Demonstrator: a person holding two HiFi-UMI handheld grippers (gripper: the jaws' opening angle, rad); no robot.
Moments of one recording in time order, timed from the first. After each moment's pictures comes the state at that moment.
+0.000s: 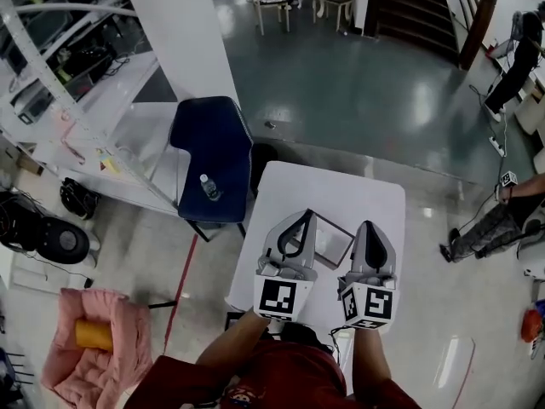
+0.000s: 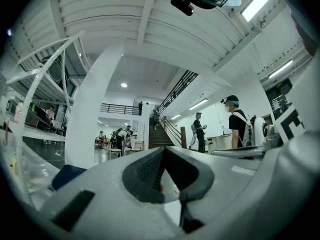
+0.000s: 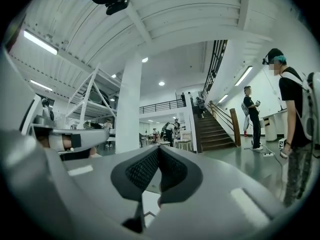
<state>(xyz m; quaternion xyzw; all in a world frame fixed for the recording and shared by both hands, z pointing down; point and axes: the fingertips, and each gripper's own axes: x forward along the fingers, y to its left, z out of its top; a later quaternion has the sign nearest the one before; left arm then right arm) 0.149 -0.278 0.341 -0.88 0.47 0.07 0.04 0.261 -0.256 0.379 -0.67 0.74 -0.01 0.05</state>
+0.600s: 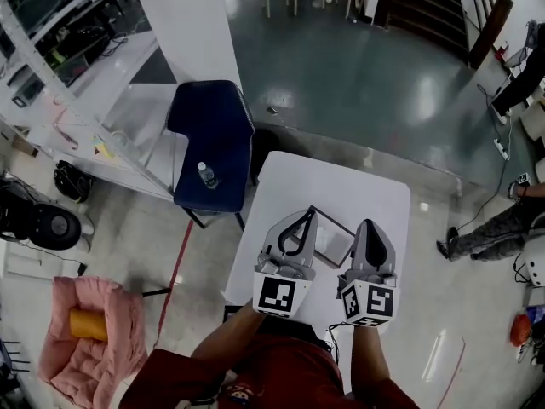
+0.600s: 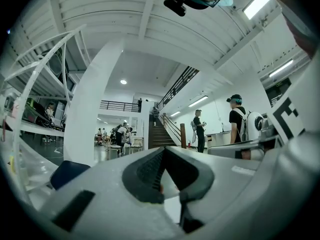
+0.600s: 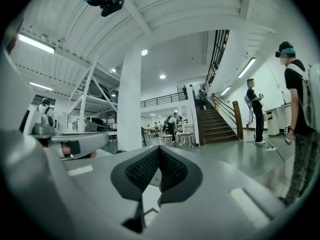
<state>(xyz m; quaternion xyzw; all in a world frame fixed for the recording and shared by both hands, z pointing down) 0.134 -0.318 0.377 -0.88 0.47 0.05 0.05 0.245 -0.302 0.408 -0.66 0.75 -0.04 0.02</state>
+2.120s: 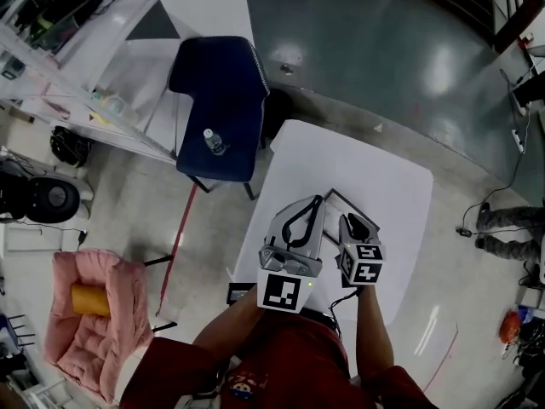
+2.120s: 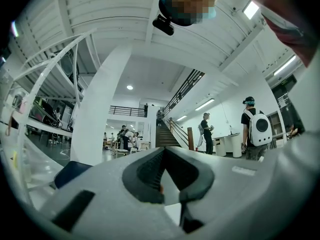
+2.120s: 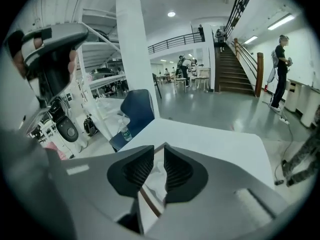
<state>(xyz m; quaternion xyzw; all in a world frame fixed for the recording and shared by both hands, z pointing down) 0.088 -0.358 0.431 -0.87 0.49 0.01 0.03 0.189 -0.353 0.641 -0.54 0.76 -0.26 -0.23</state>
